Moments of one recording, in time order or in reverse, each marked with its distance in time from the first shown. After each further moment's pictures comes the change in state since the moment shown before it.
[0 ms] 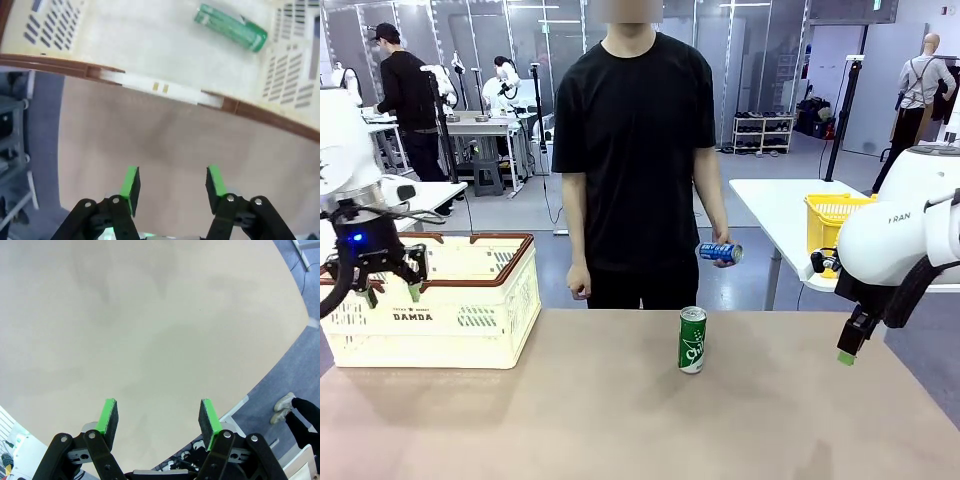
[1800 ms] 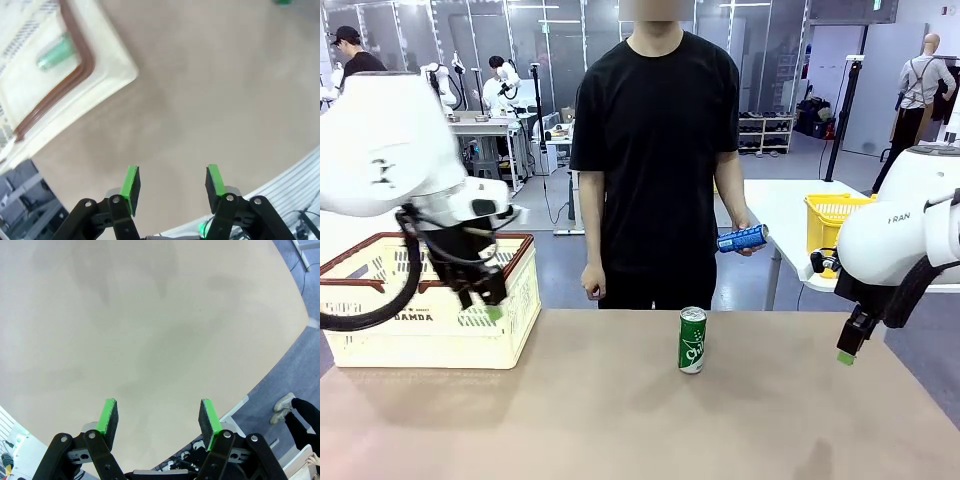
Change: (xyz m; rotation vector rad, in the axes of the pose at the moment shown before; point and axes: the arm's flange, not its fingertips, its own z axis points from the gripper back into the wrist) left arm -0.086 -0.161 0.030 -0.061 -0.023 -0.781; right arm 0.000 0.000 0.000 0.000 0.000 0.001
